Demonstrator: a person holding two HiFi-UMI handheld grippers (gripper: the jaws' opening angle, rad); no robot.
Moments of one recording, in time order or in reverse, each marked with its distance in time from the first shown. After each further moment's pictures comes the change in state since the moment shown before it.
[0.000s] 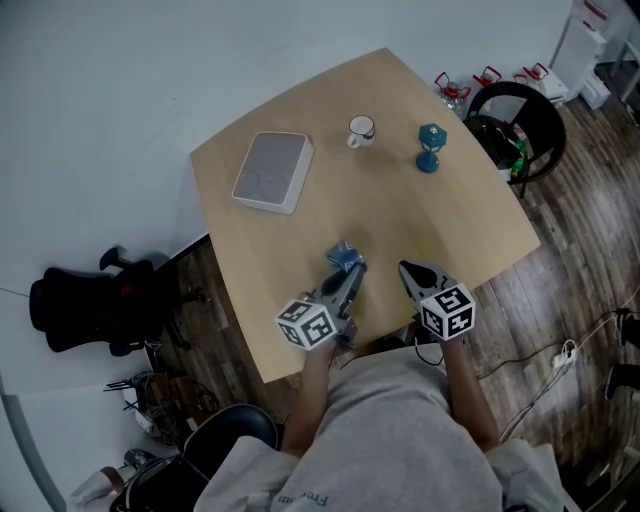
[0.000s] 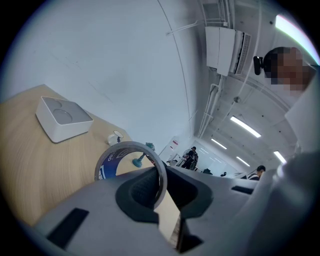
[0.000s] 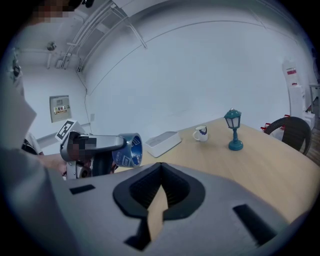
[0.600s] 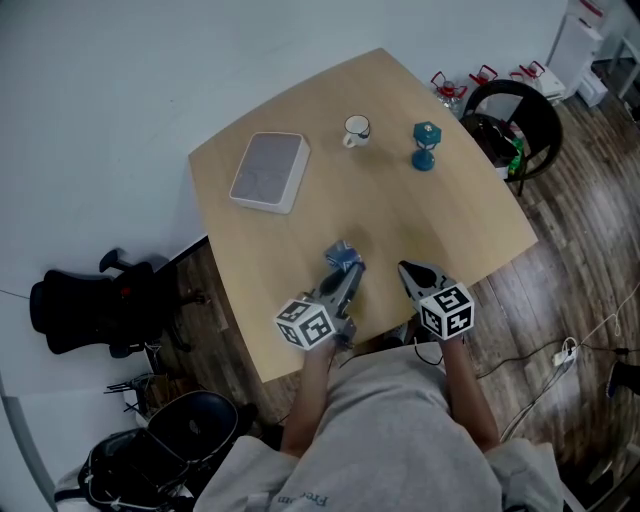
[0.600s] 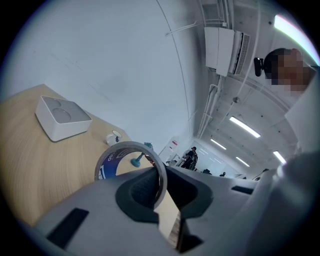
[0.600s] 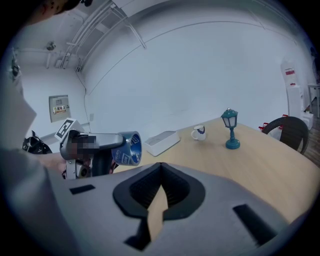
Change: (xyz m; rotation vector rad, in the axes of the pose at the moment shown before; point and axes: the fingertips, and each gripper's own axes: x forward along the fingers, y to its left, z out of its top) left arm 0.000 -0.007 -0.003 0.002 -0.006 -0.004; right arm -0.009 -0.002 -0.006 0.004 0.005 -0.011
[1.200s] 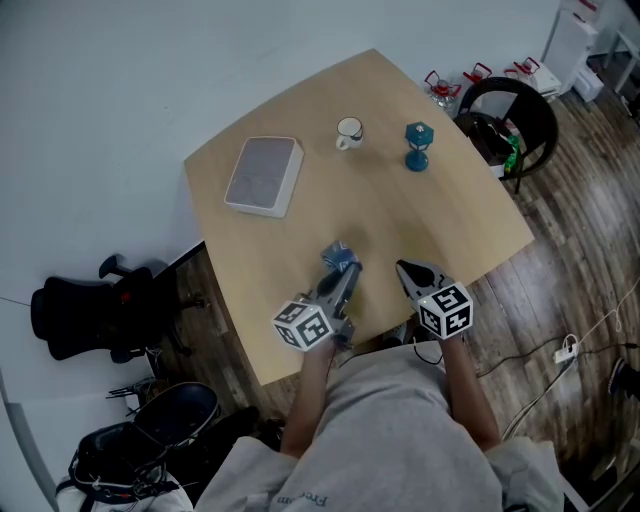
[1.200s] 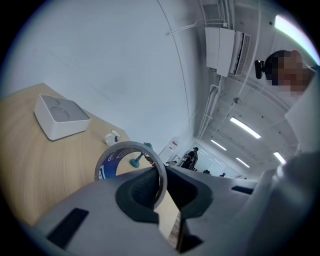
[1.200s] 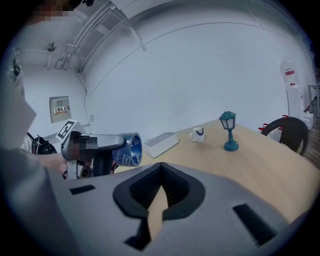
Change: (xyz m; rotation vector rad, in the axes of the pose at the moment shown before) left arm 0.010 -0.002 -0.001 -0.007 -0.006 0.001; right arm -0.005 -0.010 0.003 -0.004 -0.015 0.001
